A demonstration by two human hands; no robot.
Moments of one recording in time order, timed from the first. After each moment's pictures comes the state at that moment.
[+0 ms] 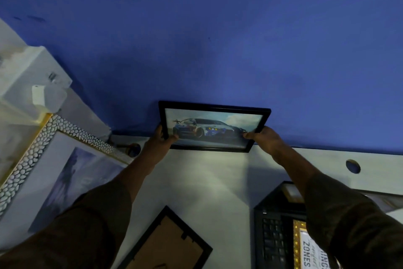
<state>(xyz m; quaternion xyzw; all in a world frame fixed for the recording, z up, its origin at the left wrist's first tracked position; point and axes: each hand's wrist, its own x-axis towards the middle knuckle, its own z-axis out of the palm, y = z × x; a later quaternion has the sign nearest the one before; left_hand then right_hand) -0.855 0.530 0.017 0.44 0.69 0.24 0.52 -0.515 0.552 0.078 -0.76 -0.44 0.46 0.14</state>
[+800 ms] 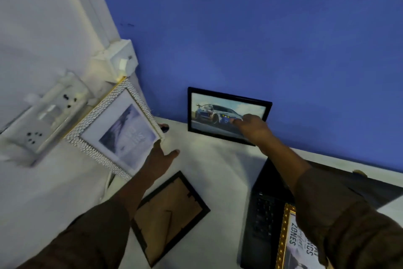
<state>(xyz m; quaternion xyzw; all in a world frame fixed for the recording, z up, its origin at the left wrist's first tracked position) -0.828 0.322 0.097 0.39 0.79 0.28 0.38 -0.560 0.455 0.169 -0.65 -0.62 0.42 0.15</state>
